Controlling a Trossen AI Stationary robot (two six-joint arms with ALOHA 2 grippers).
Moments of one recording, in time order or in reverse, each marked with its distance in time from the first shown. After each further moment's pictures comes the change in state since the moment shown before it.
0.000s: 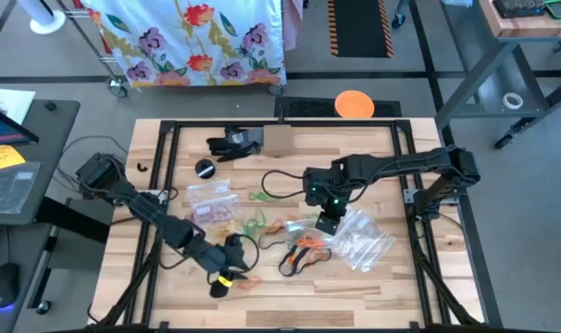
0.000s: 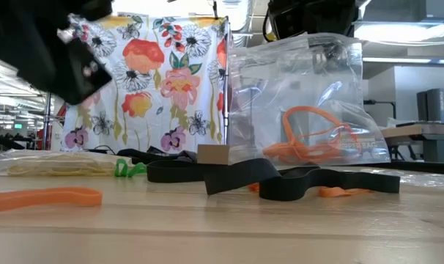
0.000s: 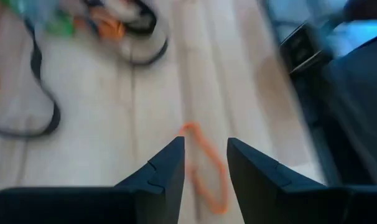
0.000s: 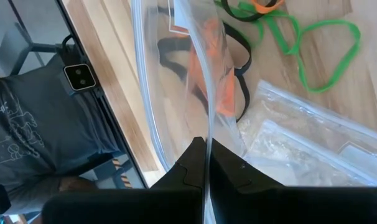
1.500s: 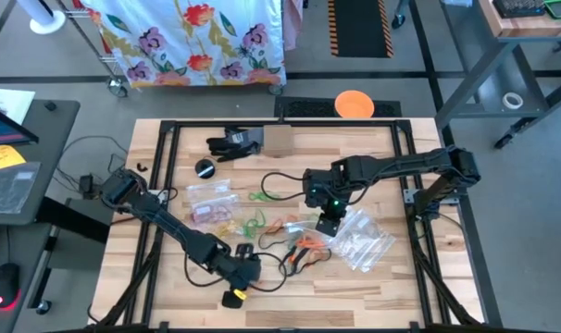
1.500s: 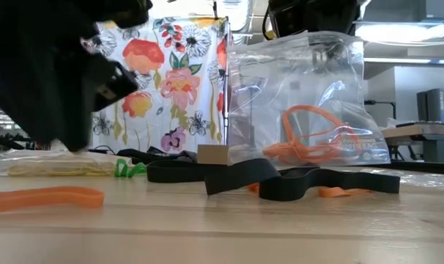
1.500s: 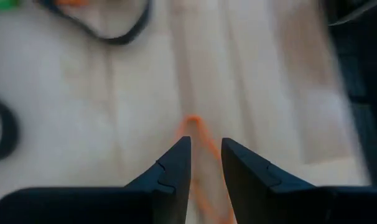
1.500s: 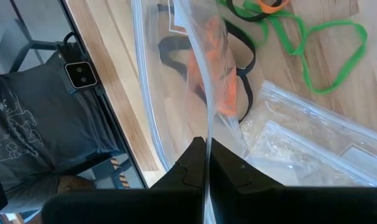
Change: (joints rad) left arm 0.024 0.262 0.321 -0.336 0.096 0.078; right arm 0.015 0.000 0.000 0.008 0.003 -0.002
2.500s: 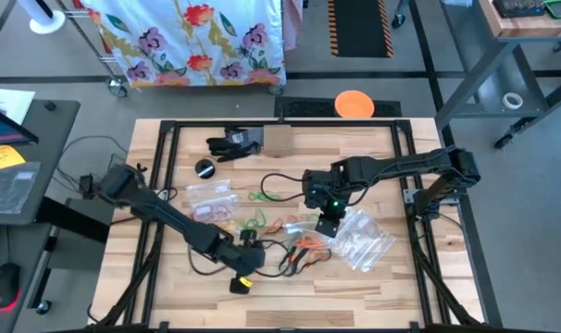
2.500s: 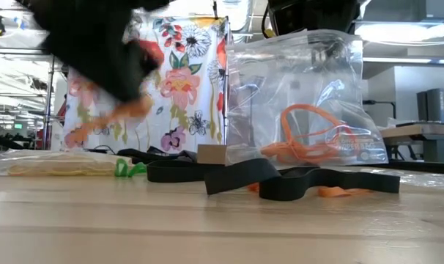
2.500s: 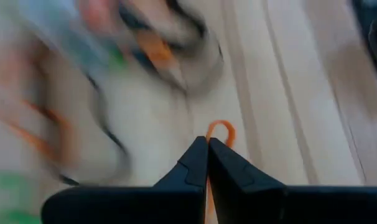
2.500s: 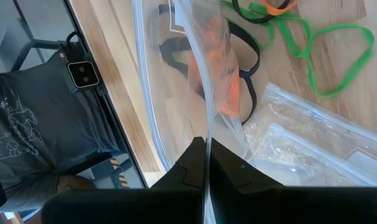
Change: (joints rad) left arm 0.076 -0.052 -0.005 -0.034 -0.108 0.100; right arm 0.006 0.000 0.000 0.014 0.000 0.000
